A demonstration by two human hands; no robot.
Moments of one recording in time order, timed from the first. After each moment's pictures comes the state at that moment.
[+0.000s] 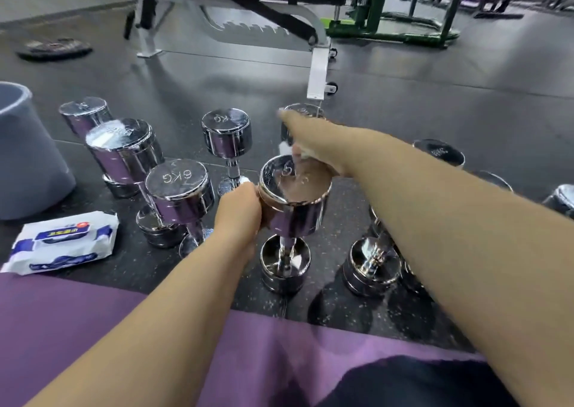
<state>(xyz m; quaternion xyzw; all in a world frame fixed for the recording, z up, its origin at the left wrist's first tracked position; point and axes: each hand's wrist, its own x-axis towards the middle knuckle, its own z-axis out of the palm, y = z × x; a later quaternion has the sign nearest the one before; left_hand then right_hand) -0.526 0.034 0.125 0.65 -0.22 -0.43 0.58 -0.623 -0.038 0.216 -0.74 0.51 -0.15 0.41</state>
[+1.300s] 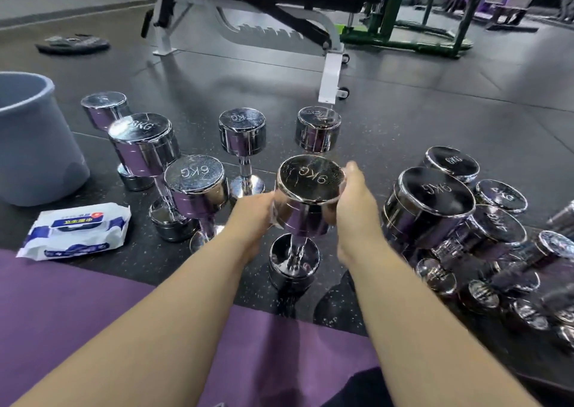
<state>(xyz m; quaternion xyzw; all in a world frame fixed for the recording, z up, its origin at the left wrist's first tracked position) -0.510 0.034 0.104 0.65 -0.38 -0.44 0.49 -0.639 0.009 0.127 -0.44 0.54 -0.45 0.56</state>
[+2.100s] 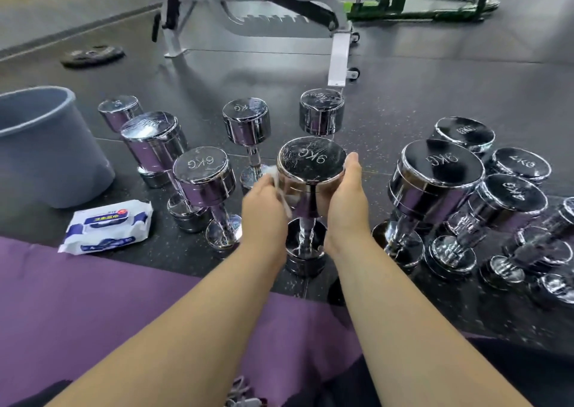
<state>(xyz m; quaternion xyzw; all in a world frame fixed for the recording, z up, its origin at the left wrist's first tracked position) -0.549 0.062 0.120 0.58 -0.28 -0.38 0.66 -0.620 0.021 0.099 -0.33 0.49 -0.50 0.63</state>
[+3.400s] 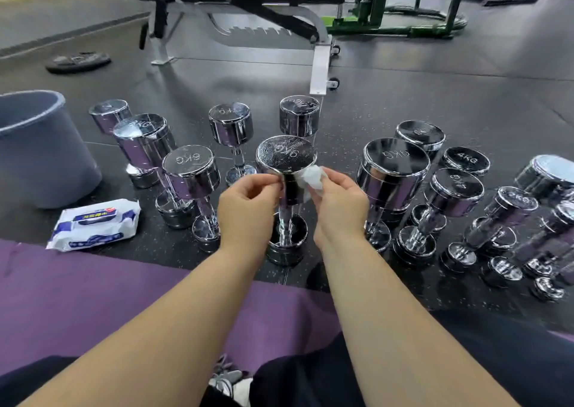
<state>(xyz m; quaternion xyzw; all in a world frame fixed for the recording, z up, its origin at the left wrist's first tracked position) -0.561 0.096 0.122 0.61 -0.34 -0.30 0.66 -0.656 0.053 0.118 -0.23 0.46 -0.59 0.62</state>
